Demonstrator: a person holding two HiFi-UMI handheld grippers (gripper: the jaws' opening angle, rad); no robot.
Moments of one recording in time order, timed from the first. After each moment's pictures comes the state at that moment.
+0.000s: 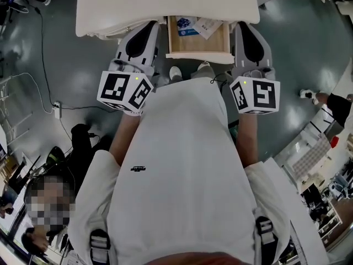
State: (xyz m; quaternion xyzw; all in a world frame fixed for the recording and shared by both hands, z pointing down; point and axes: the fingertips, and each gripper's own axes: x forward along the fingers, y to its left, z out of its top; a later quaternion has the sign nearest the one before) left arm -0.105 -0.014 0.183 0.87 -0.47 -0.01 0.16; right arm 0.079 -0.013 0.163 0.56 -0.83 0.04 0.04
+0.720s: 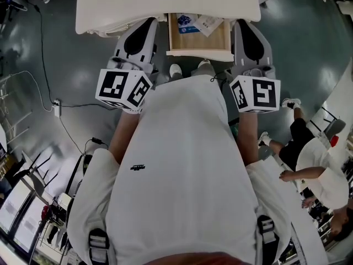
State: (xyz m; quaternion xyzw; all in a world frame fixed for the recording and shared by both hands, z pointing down) left arm -0.109 -0.015 0.182 0.86 -0.48 -0.01 0.16; right arm 0.073 -0.012 0.162 0.55 -0.83 0.03 0.04
